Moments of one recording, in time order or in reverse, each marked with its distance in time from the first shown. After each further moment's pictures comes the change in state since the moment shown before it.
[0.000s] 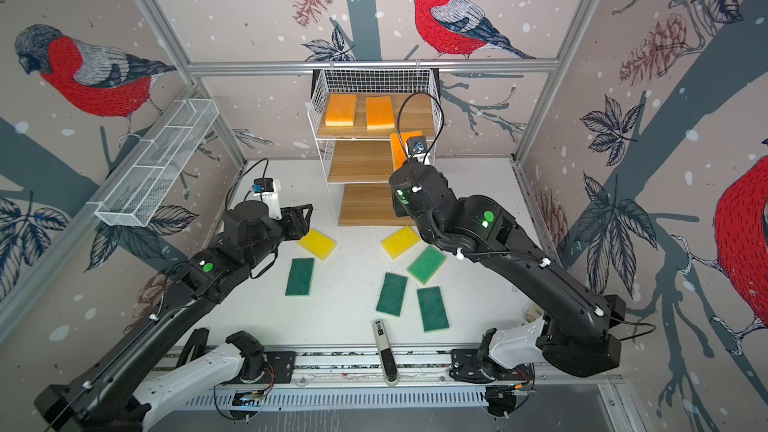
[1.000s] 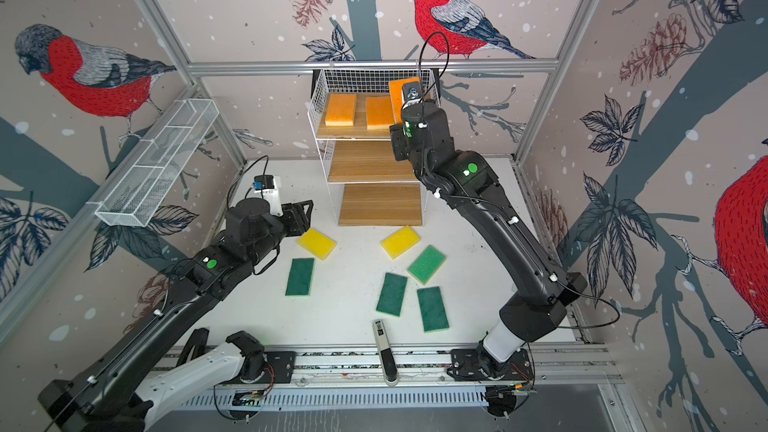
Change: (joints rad) left arm 0.009 0.021 0.000 0.049 -0.015 0.008; right arm -0.274 0.256 0.268 0.225 -0.181 -0.312
